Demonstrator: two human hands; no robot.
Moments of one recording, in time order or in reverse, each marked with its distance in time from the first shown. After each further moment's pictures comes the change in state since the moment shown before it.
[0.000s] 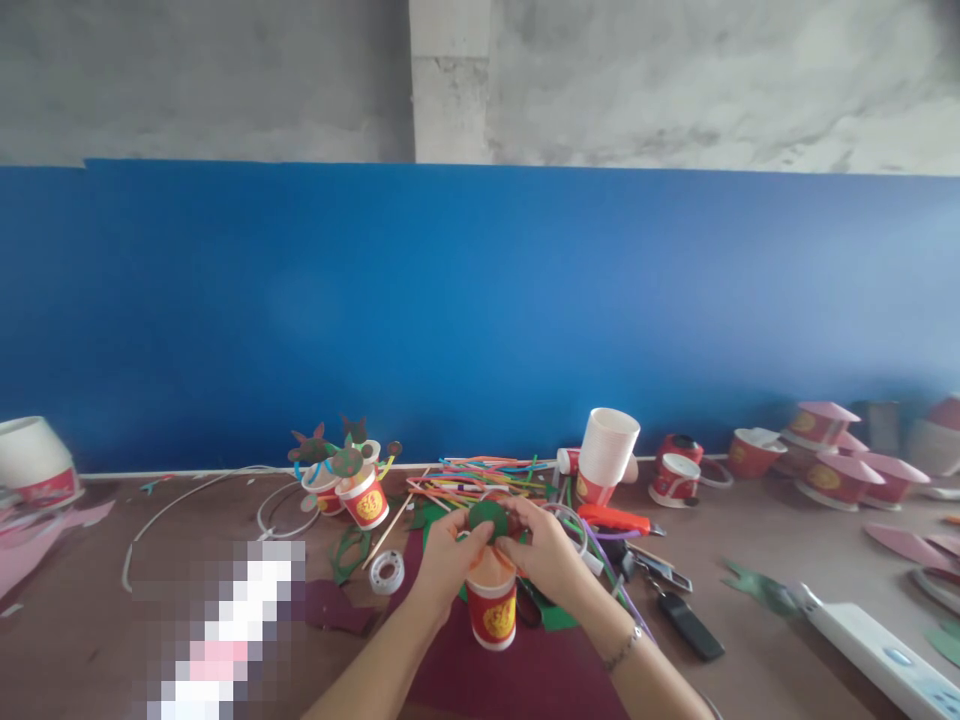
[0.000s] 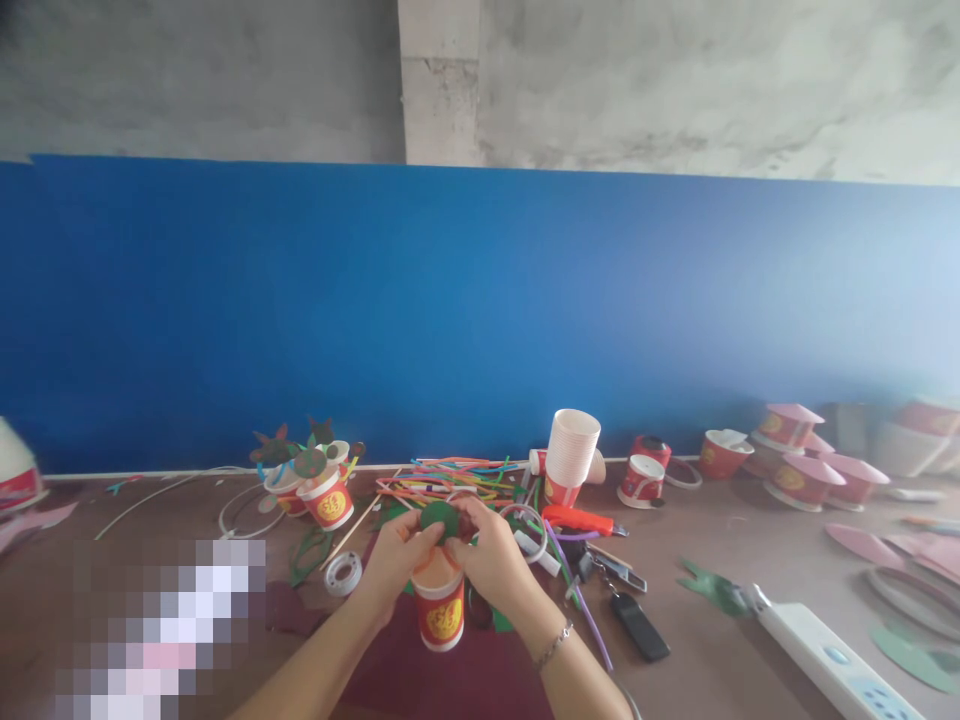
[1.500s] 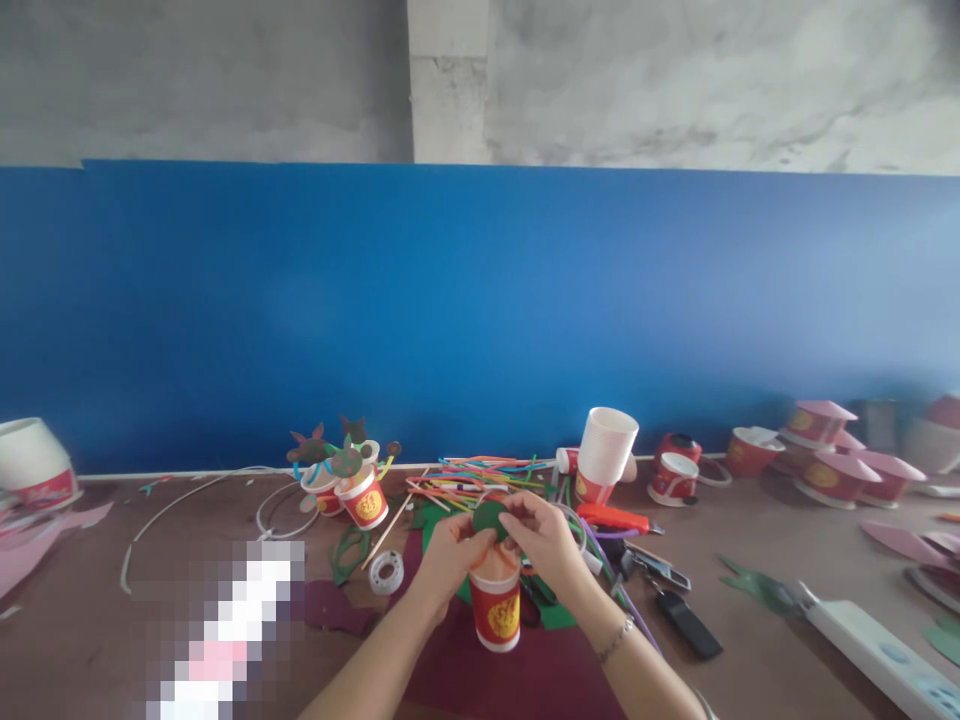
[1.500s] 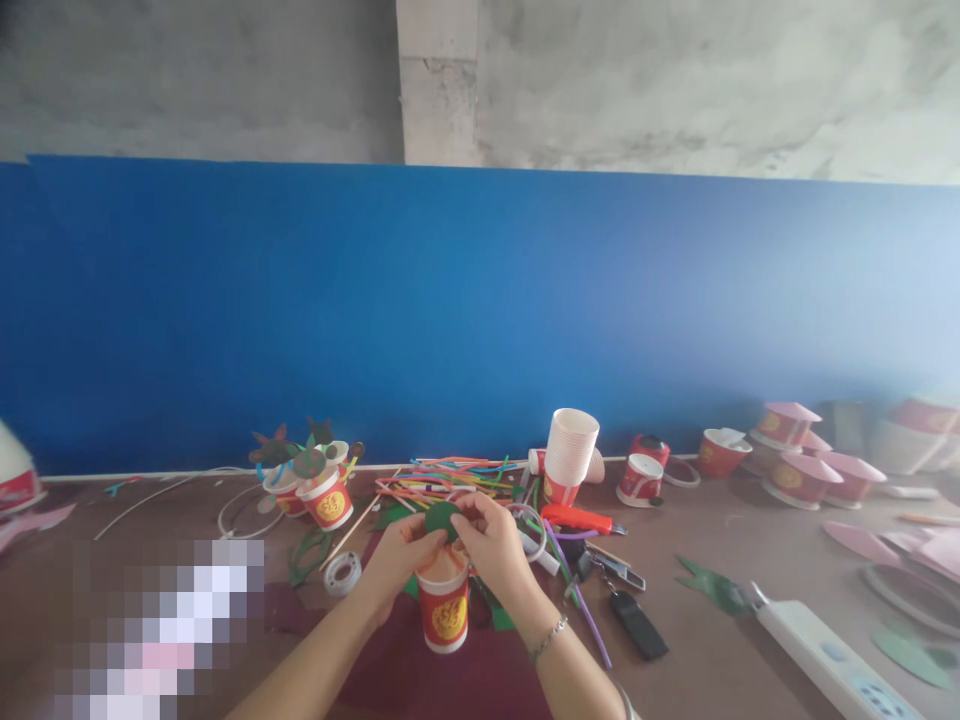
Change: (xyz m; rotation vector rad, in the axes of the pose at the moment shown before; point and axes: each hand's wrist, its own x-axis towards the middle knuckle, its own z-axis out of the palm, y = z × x) left_hand 0.000 -0.001 0.000 -0.005 -0.135 -0.046; right_hand 0.004 0.004 0.002 0.171 0.128 0.103
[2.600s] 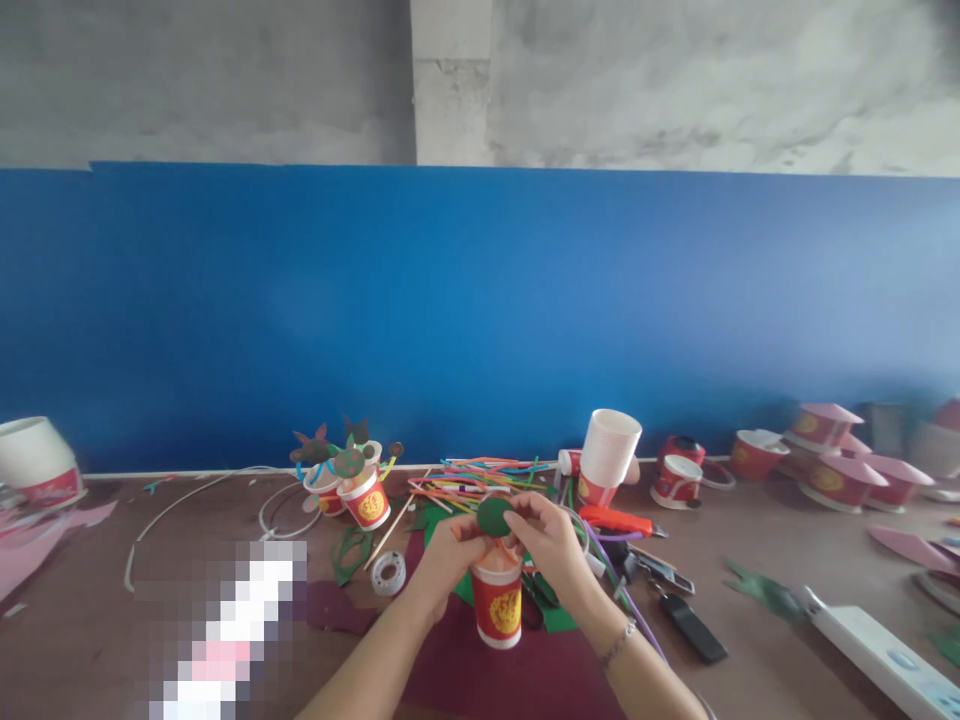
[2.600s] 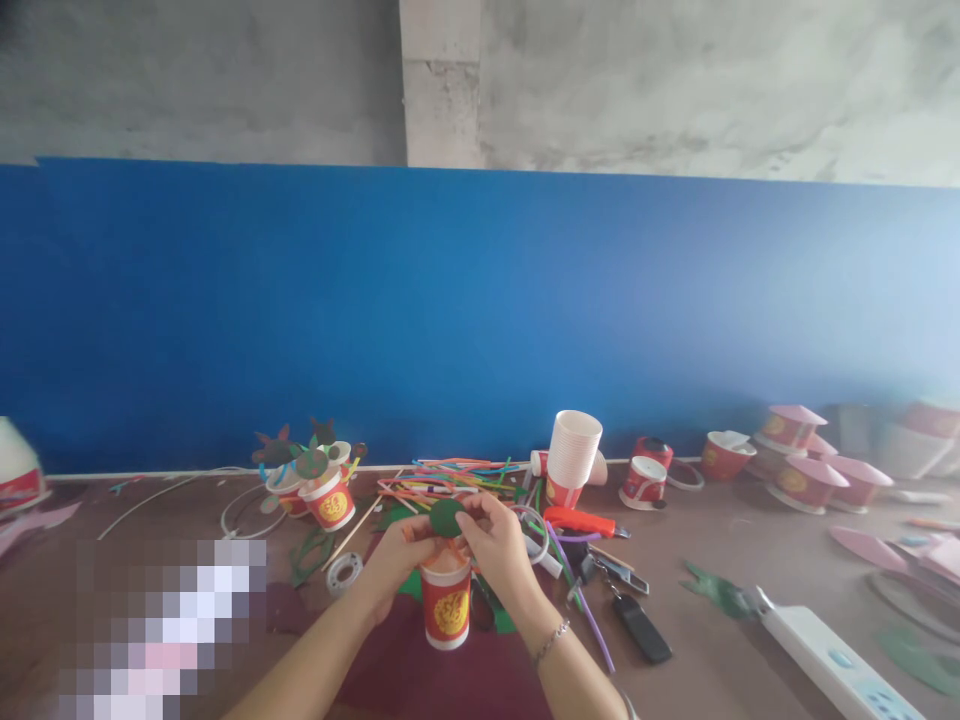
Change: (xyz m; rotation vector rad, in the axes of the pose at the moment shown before) left_hand 0.000 0.005 -0.004 -0.081 -0.100 -0.037; right_hand -0.001 0.000 0.001 0.045 0.052 0.029
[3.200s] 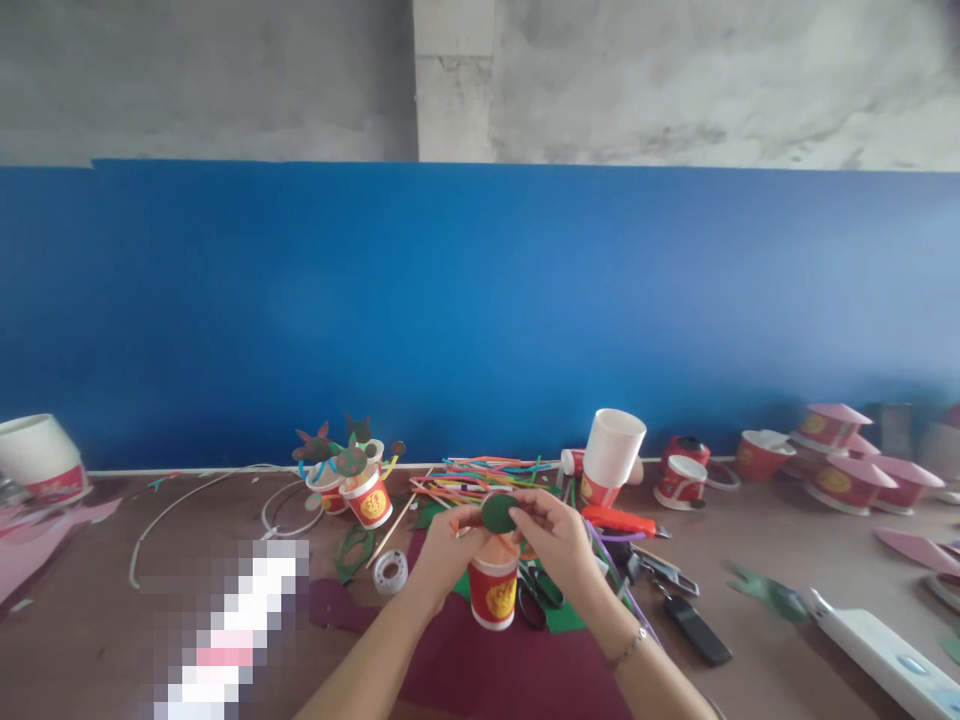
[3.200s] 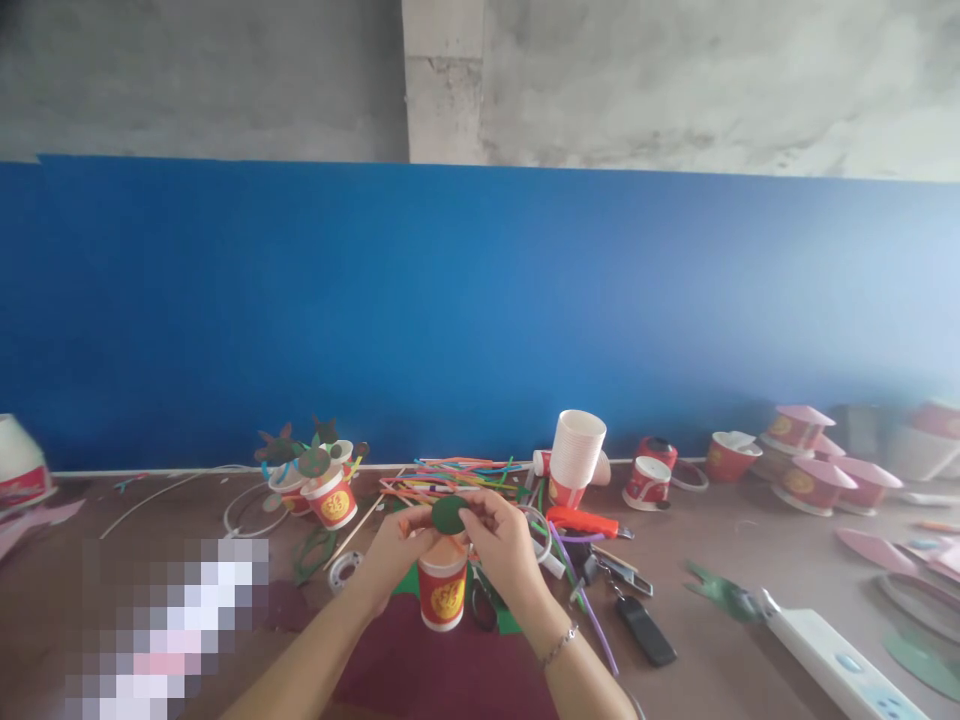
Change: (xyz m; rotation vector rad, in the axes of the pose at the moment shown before) left_hand -0.003 0.013 -0.002 0.188 0.101 0.089; right_hand -0.003 -0.013 -0.003 -0.033 -0.022 -0.098
